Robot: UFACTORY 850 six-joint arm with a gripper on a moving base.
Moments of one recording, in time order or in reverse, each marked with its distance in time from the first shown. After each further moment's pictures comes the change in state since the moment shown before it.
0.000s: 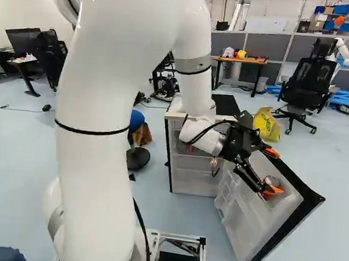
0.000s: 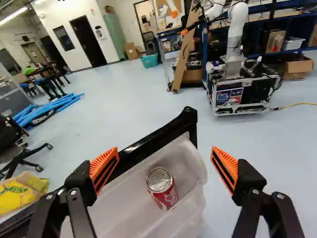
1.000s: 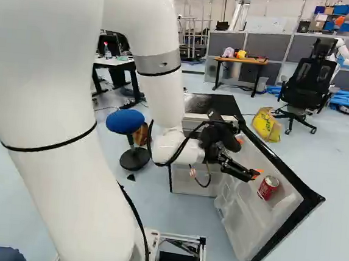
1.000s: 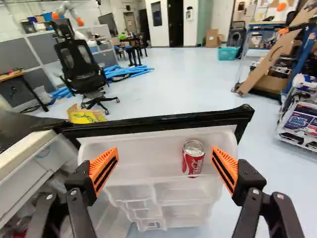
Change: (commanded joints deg) arm 2.4 14.6 18.1 -30.1 -2.3 0.0
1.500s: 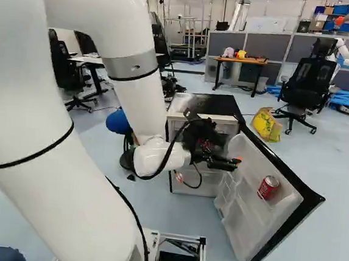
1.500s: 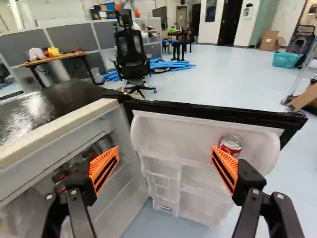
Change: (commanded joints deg) arm 3.8 7.4 7.8 -15.1 -0.9 0.0
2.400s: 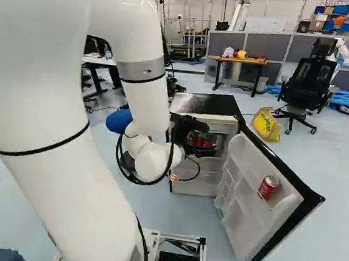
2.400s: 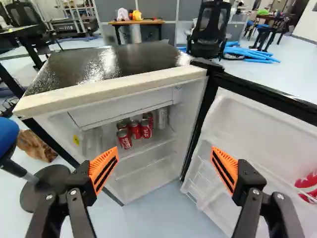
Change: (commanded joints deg) arm 1.0 -8.5 -3.5 -25.7 -3.3 0.0
